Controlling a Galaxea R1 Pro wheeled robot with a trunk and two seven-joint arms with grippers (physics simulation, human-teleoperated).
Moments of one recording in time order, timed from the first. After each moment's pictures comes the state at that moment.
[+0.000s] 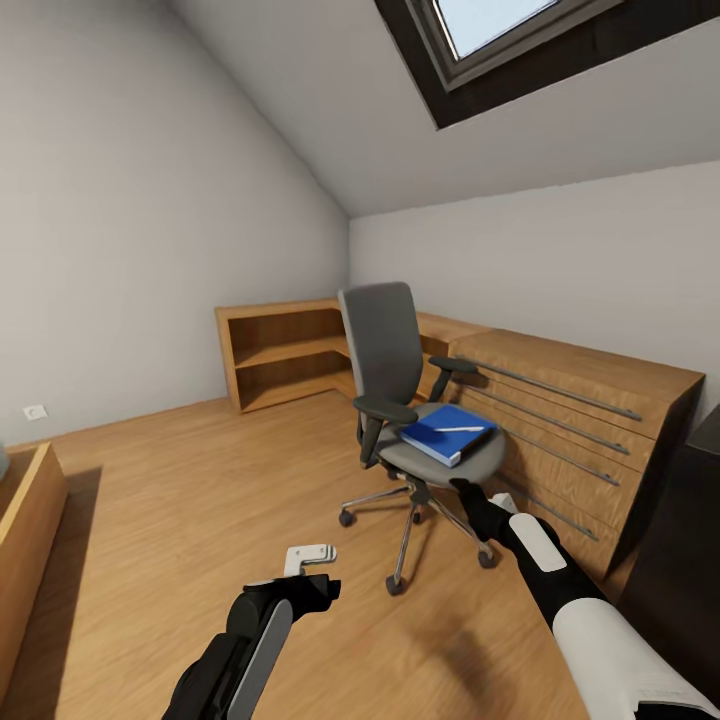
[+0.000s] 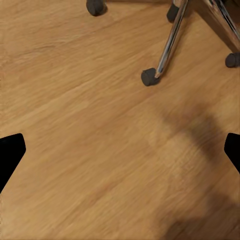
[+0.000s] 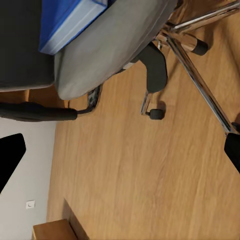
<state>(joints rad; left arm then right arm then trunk) -0.31 -0.15 -0.24 -1.22 0.34 0.75 0.29 -0.71 -0.05 -0.05 -0.64 -1.17 0.34 -0.16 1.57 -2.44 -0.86</state>
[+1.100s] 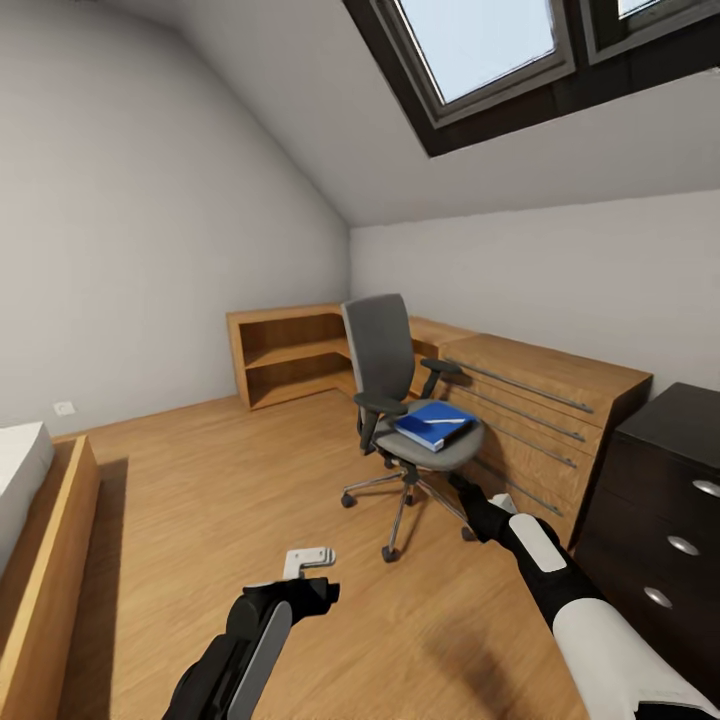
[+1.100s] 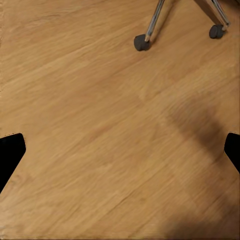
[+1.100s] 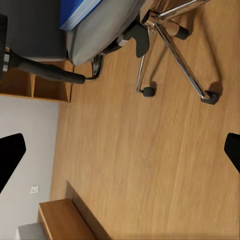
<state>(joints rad) -0.31 -0.15 -0.23 -1.21 0.34 0.75 0.29 -0.71 -0.05 -0.05 -0.64 -1.17 0.34 -0.16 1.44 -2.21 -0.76</state>
